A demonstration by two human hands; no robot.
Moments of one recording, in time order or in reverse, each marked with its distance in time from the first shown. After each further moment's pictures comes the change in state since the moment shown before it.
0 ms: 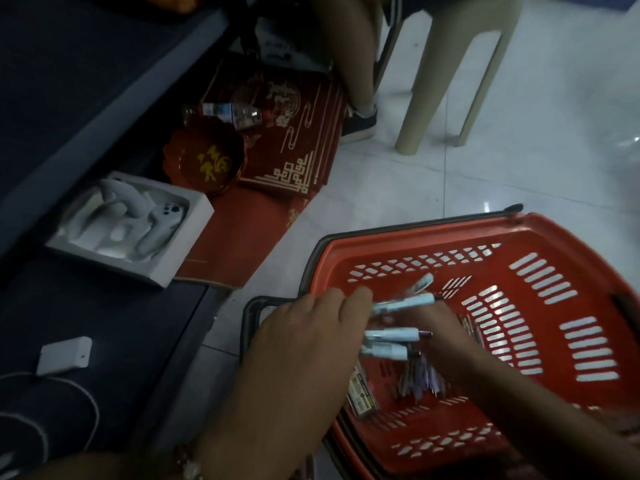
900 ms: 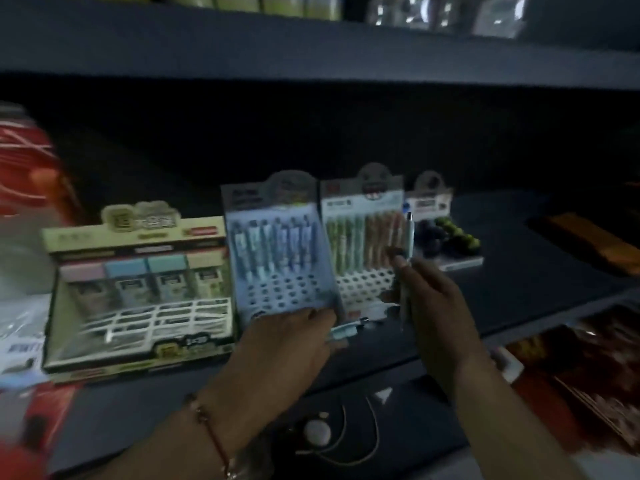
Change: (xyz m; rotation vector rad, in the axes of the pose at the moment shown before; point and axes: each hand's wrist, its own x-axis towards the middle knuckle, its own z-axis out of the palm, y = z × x) left_hand -0.361 -0.132 -0.231 0.480 0.274 -0.852; right_hand -0.232 -0.103 0.426 -0.152 -0.752 -0.702
